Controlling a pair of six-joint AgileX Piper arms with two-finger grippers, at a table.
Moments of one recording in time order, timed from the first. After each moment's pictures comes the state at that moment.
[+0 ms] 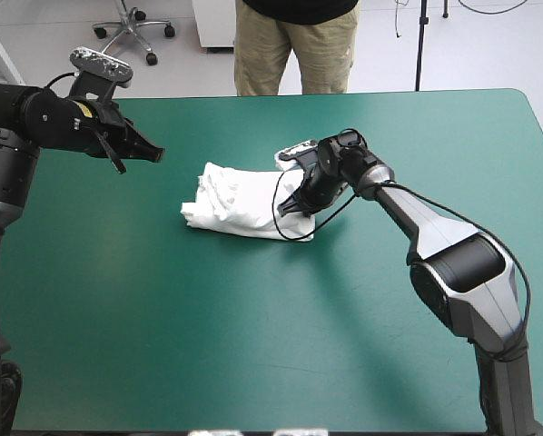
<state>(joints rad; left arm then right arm) -0.20 1.51 -1.85 -0.04 1.25 0.27 0.48 2.16 -1.89 0.12 1.02 -0.13</state>
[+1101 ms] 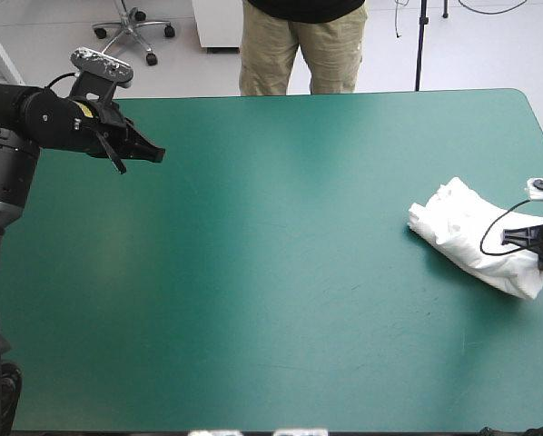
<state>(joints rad) -0.20 1.51 -1.85 -0.04 1.25 0.27 -0.36 1.58 -1.20 -0.09 1.05 -0.13</state>
